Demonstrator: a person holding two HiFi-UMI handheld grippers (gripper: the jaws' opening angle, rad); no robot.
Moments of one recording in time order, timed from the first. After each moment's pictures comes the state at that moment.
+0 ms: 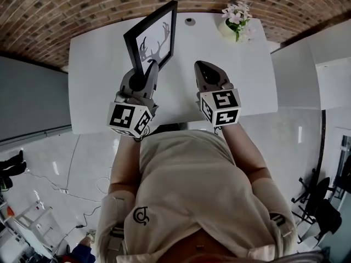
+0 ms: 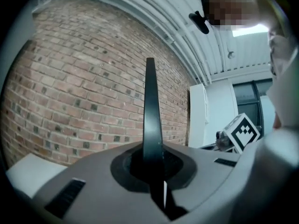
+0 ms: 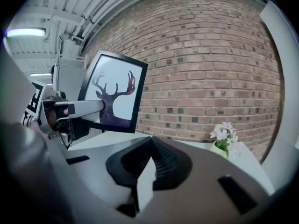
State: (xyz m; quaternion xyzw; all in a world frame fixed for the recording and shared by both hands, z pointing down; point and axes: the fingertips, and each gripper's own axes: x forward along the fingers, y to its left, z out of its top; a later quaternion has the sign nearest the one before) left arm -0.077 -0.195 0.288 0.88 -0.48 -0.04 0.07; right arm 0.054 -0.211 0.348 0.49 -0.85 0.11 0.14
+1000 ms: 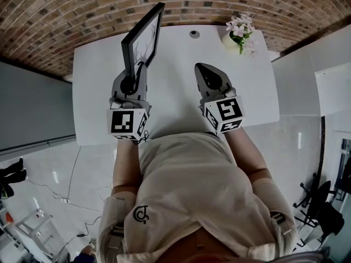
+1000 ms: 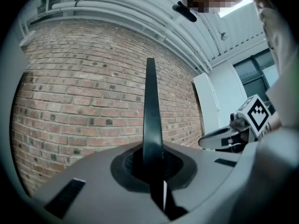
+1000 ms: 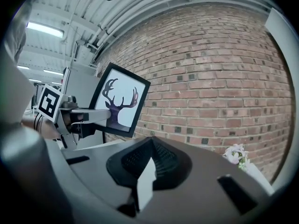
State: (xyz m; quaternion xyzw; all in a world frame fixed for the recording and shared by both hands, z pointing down) left arm -0.140 -0.232 0.271 0.84 -0.54 0.01 -0.02; right arm 0.018 -0.238 0.305 0.47 -0.88 0.02 0.07
